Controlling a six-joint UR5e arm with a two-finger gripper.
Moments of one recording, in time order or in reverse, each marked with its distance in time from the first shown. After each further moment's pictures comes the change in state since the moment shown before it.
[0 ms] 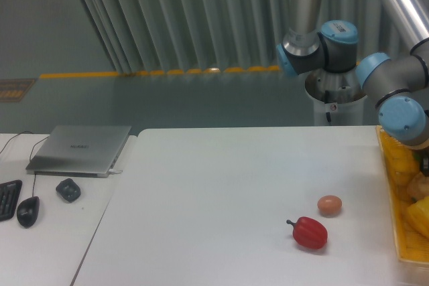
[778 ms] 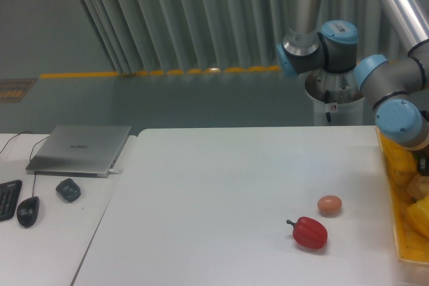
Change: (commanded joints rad) arm -0.005 -0.003 -0.012 0.003 0.029 -0.014
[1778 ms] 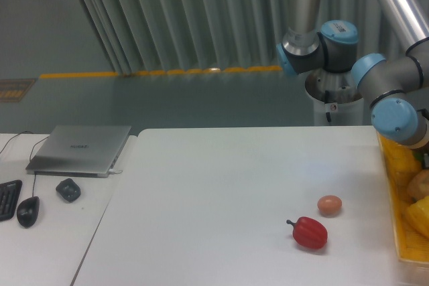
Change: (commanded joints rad) arm -0.014 0.009 0.014 0.000 0.025 -0.114
